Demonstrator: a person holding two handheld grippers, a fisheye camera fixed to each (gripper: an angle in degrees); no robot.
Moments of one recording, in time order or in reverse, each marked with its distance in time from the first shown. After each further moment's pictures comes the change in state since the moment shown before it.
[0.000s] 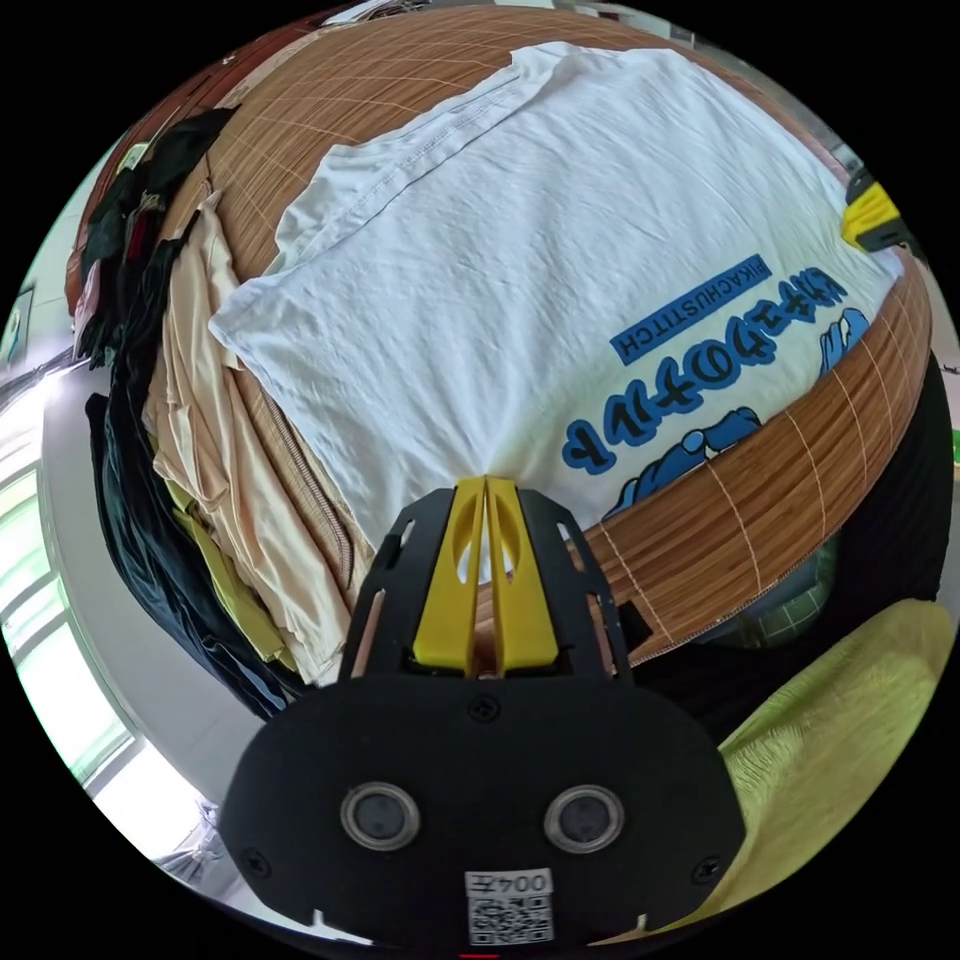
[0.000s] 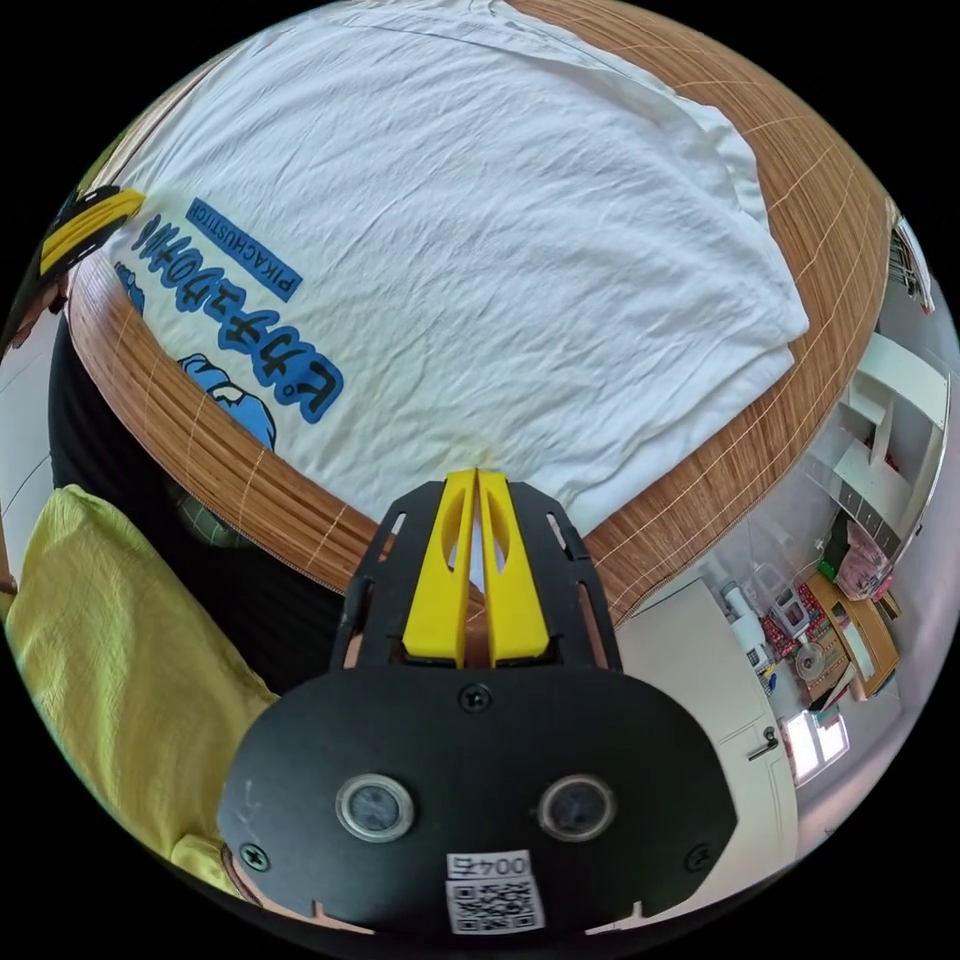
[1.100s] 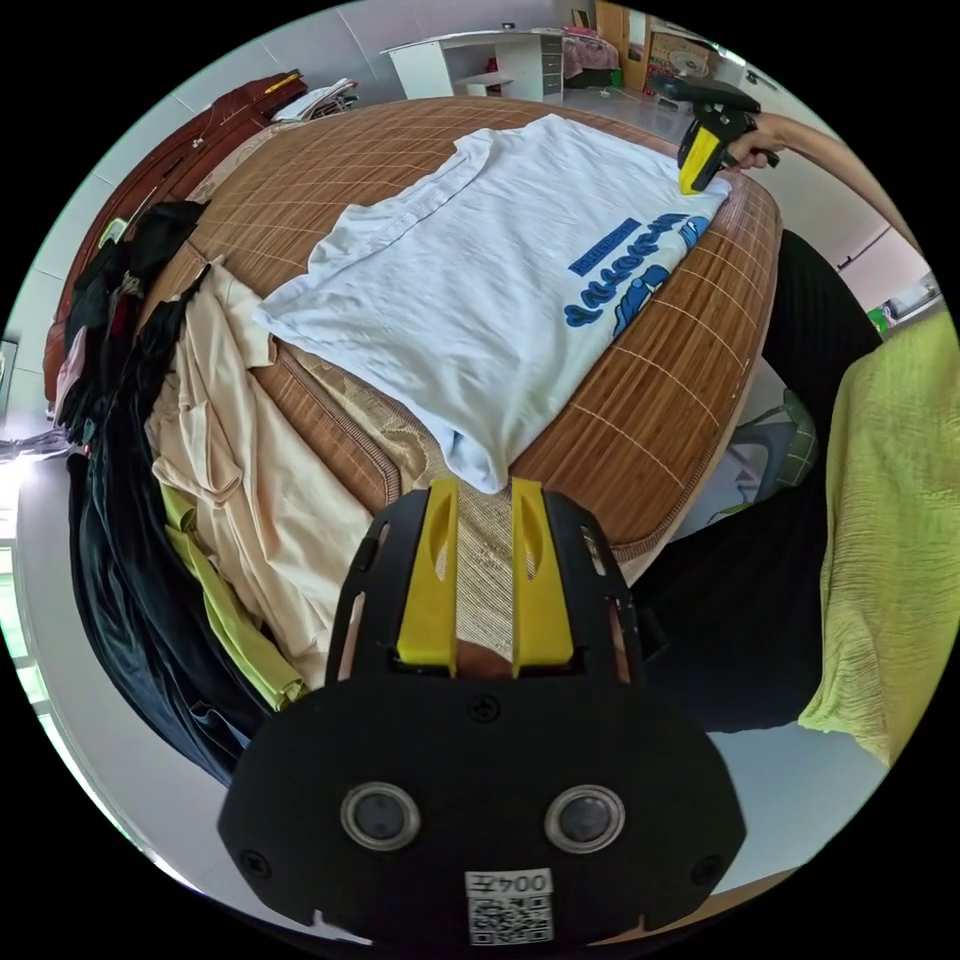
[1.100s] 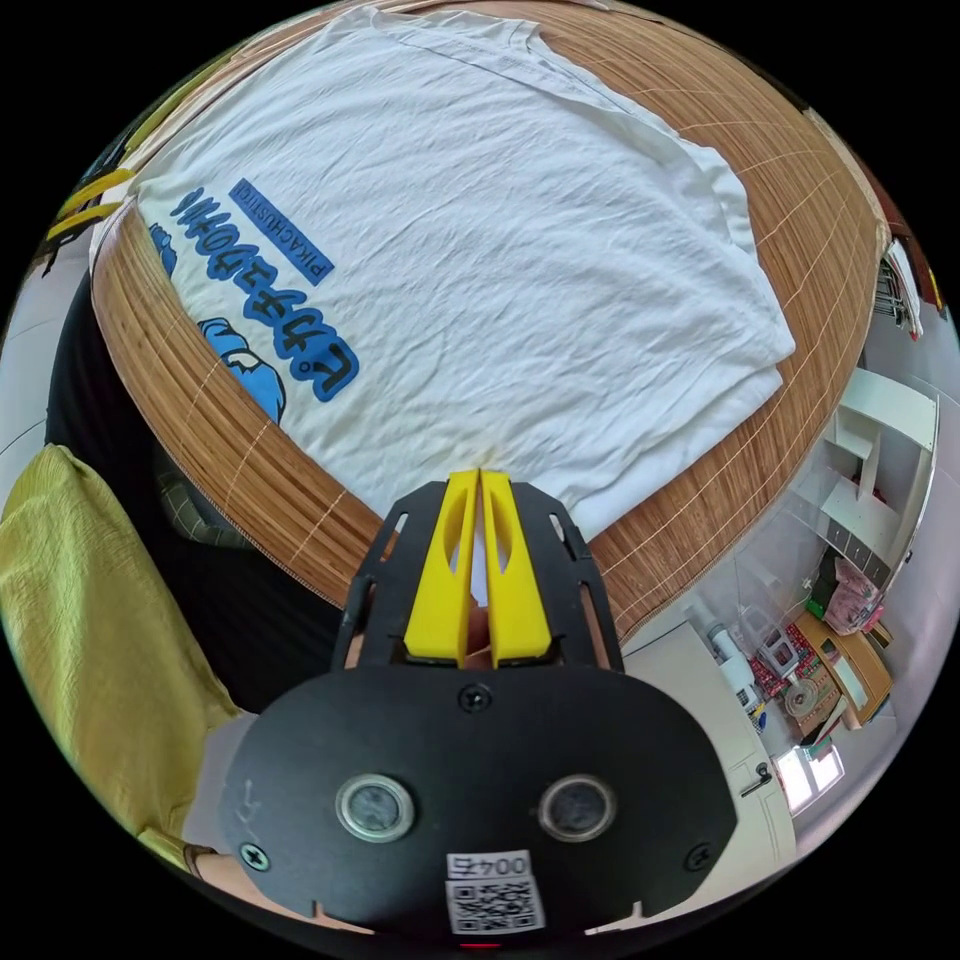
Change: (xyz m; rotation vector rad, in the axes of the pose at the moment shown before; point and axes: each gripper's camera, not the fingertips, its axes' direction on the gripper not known) left arm -0.100 0.188 -0.189 0.318 0.124 0.220; right arm 0.007 0.003 -0.097 0.140 0.041 -0.051
